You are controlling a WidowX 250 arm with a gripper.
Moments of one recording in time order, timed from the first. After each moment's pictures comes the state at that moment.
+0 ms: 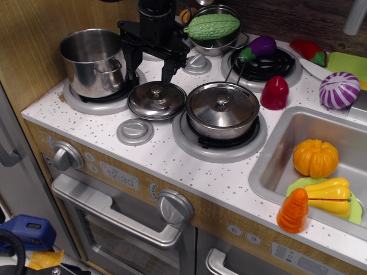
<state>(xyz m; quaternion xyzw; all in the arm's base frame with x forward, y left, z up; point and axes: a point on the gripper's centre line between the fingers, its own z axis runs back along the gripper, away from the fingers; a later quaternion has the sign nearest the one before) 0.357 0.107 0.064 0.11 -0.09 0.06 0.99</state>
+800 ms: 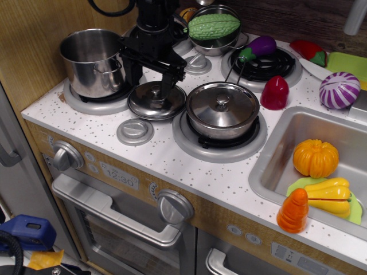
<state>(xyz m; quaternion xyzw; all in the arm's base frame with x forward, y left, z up) 0.358 0.111 0.036 0.08 -0.07 0.05 0.99</state>
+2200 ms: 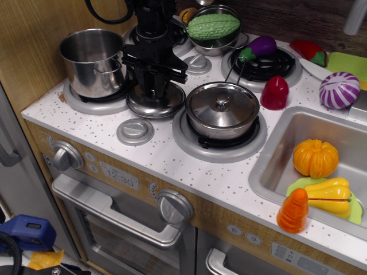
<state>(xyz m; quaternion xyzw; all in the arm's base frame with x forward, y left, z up) 0.363 0.111 0.026 0.07 -0.08 0.06 0.99</state>
